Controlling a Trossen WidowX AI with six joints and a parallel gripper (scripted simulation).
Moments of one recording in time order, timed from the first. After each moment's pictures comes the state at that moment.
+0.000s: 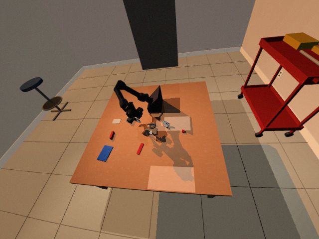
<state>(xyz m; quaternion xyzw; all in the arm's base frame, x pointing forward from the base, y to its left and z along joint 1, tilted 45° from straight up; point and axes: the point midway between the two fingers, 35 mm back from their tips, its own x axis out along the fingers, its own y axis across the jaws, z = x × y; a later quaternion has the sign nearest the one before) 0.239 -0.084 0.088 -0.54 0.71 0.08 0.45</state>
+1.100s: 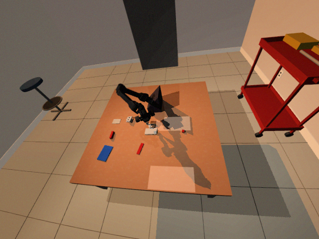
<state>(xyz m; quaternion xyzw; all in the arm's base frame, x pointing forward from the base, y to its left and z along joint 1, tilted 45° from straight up) 0.267 -0.008 0.017 -0.39 0.70 -0.12 0.59</state>
